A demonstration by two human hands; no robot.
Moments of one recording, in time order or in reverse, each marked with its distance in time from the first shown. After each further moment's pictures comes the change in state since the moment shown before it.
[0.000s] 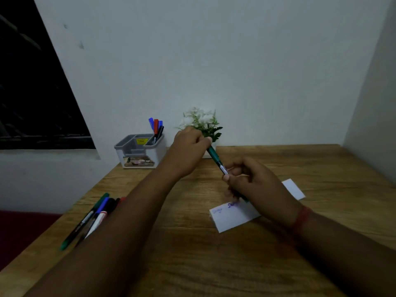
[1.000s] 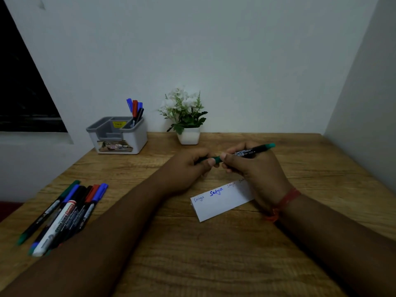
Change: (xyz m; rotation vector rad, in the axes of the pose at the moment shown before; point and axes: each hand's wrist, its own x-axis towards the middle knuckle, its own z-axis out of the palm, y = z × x) left_hand -0.036 -0.029 0.048 -0.176 -0.371 0.131; right_hand 0.010 0.017 -0.015 0.305 0.217 0.038
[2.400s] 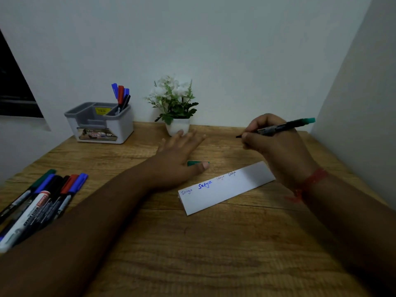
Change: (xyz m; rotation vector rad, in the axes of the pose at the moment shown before) left_hand 0.007 -0.015 0.001 0.457 -0.155 -0.130; right_hand 0.014 -0.031 -0.044 -0.256 0.072 -0.085
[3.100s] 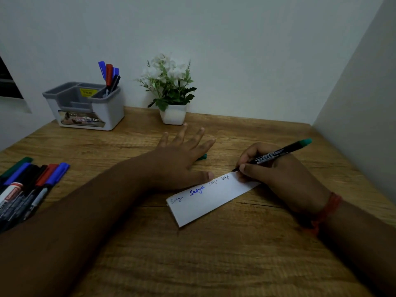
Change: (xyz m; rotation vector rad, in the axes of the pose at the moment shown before) left_hand 0.011 0.009 0.012 0.285 -0.238 0.051; right_hand -0.029 0.027 -0.011 -0.287 -0.271 0.159
